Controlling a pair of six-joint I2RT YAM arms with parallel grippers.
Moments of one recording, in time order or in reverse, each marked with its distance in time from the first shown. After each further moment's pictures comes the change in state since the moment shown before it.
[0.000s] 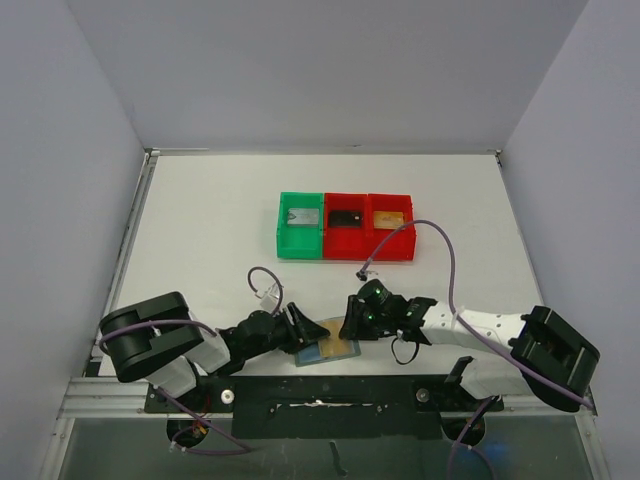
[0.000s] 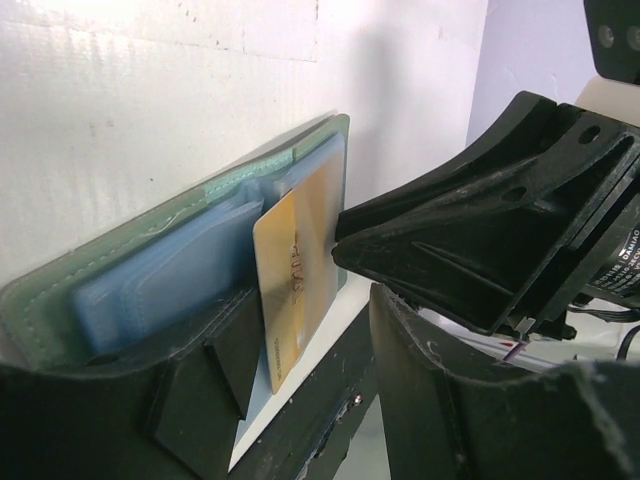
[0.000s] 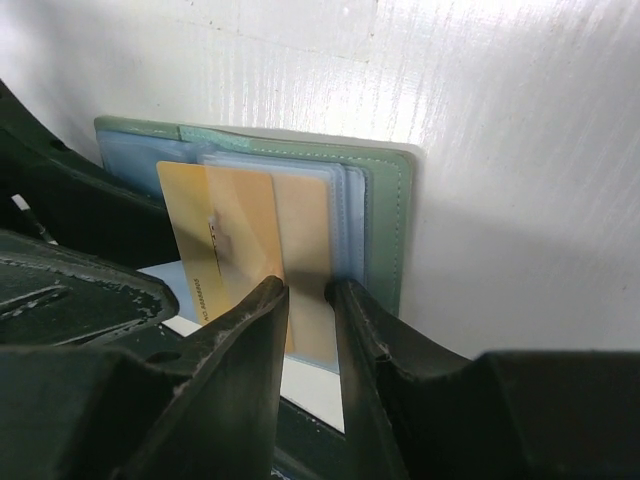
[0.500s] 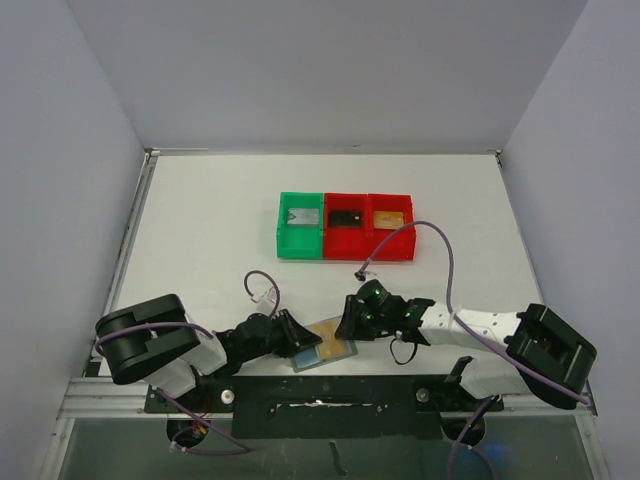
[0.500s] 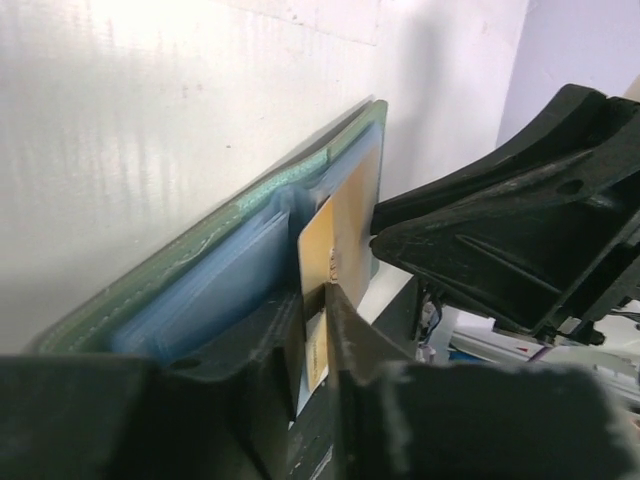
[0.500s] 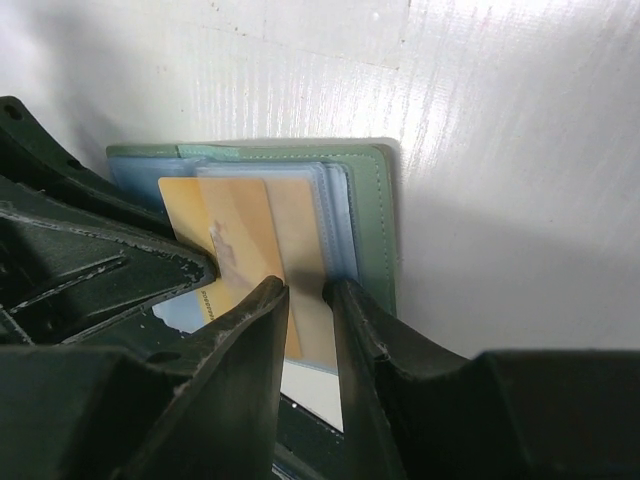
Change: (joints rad) left arm -0.002 0.004 -0.031 -0.006 -0.003 -0.015; right arm 0.001 0.013 -0.017 0.062 -0.019 0.027
